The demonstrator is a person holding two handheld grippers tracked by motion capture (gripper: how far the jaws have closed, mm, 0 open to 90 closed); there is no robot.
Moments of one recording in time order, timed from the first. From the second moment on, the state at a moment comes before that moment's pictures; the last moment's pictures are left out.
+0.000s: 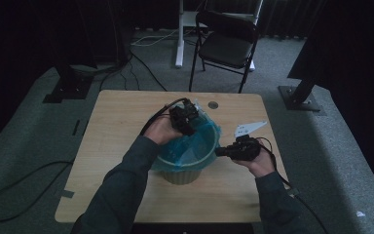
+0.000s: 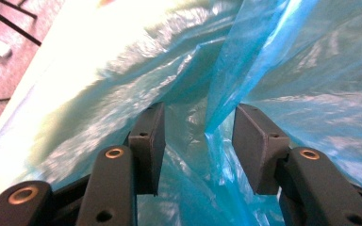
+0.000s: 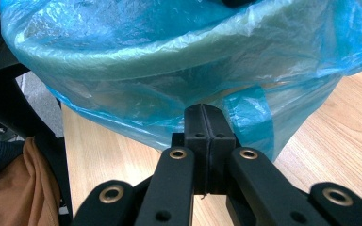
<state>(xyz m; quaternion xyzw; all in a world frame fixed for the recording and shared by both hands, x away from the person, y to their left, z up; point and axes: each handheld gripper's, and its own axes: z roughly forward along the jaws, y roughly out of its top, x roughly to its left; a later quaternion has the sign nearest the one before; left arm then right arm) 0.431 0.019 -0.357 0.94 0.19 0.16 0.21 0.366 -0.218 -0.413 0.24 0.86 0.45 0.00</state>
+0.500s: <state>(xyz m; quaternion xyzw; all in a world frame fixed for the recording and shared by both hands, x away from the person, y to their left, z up) 0.414 0.065 -0.328 0.91 0.22 0.16 0.33 0.366 -0.222 -0.412 0.25 0.86 0.45 0.01</state>
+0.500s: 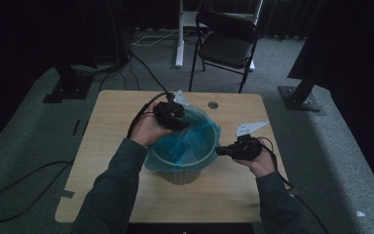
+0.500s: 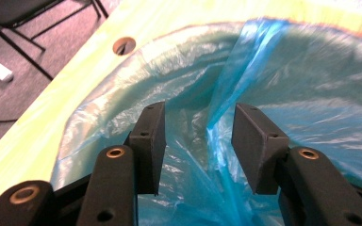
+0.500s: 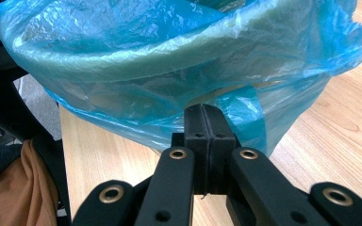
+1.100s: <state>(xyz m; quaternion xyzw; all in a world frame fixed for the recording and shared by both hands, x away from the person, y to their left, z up) 0.399 0.109 -0.305 0.84 0.25 0.17 0.44 0.367 -0.224 -0.411 0.25 0.85 0.46 0.01</state>
